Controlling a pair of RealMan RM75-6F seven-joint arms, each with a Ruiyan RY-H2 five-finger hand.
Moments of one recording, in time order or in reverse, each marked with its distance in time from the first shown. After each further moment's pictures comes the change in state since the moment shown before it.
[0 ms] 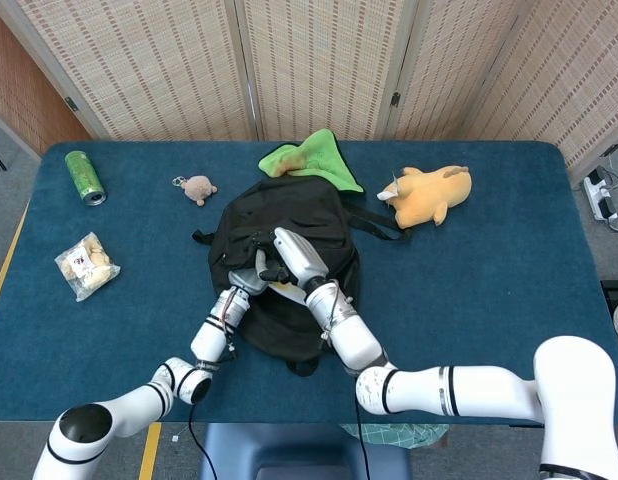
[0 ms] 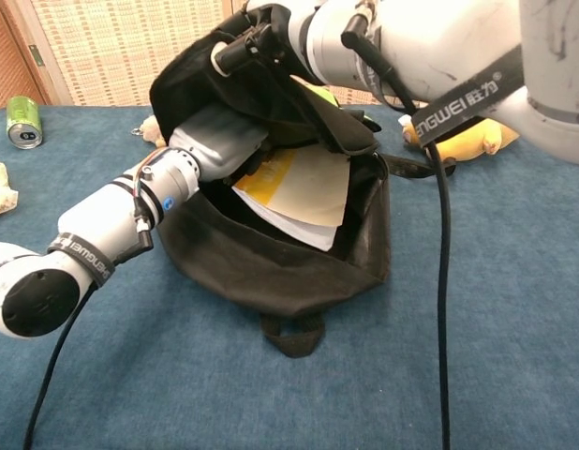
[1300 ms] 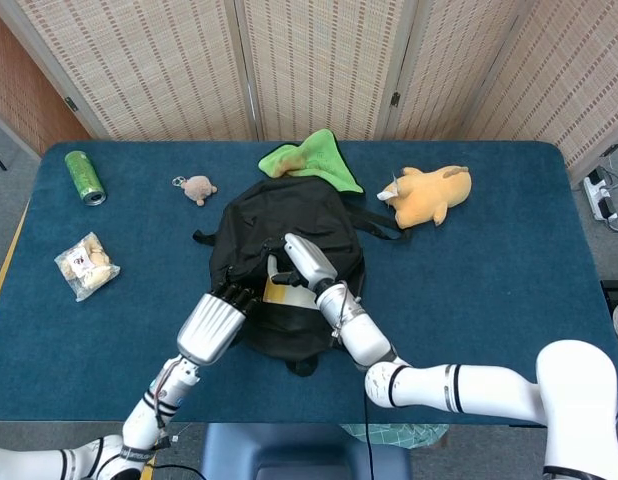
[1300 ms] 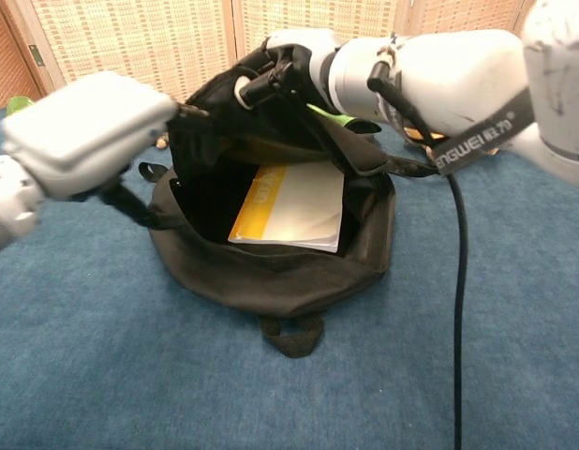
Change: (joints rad) left arm 0.354 0.457 0.266 -0.936 0.189 0.384 0.094; right arm -0.043 0.003 -0.065 0.067 -0.074 -0.102 0.078
